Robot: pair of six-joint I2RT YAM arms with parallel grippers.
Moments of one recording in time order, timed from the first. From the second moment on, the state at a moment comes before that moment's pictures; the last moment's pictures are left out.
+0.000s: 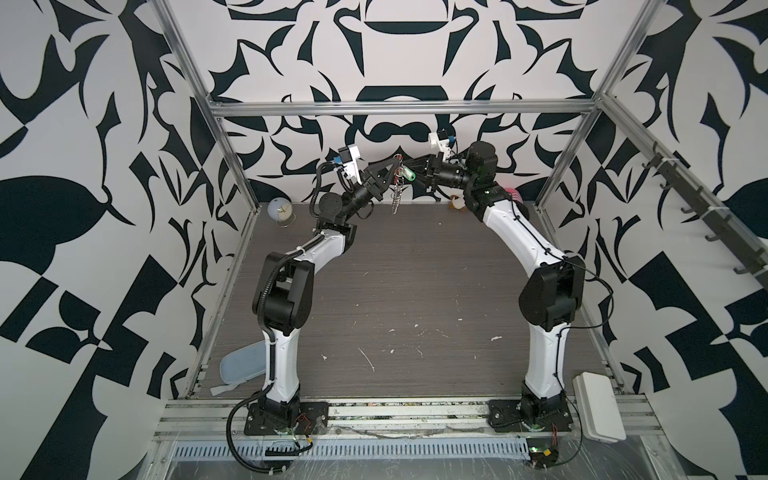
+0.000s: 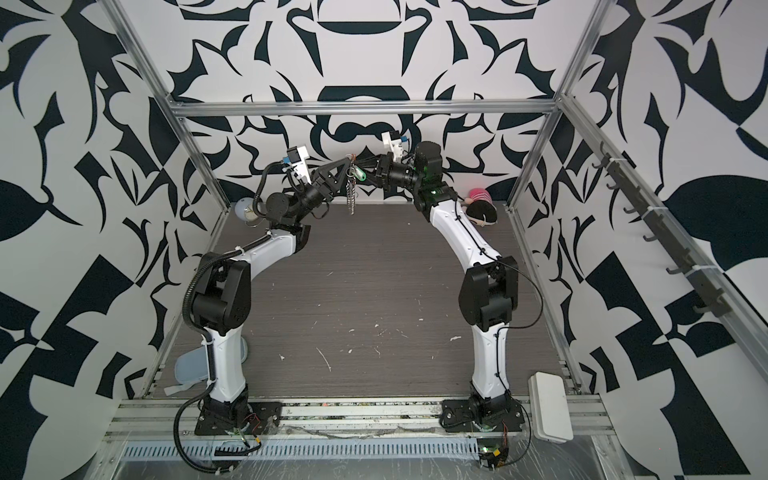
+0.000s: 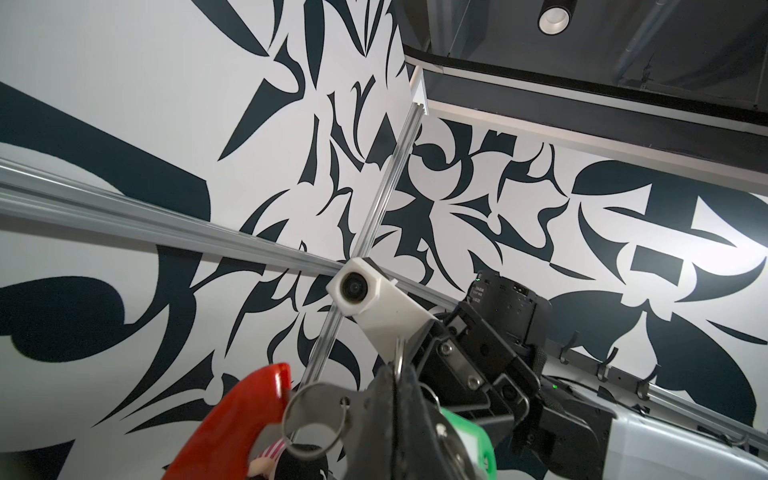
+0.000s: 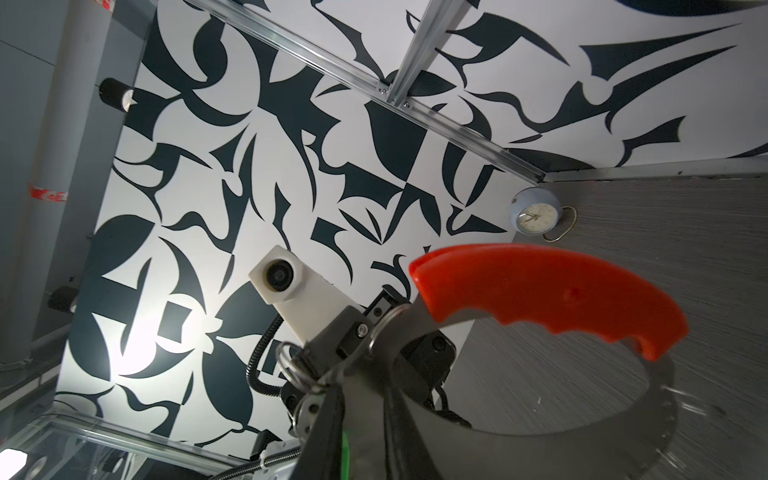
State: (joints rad) left arm -0.38 2.05 1.55 1.26 0.62 -0.93; right arm 0.32 2.04 2.01 0.07 -0.98 1.14
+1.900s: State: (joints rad) left arm -0.38 2.04 1.55 1.29 0.66 -1.01; right arm 0.35 2.00 2.19 -0.27 -0.88 0.70
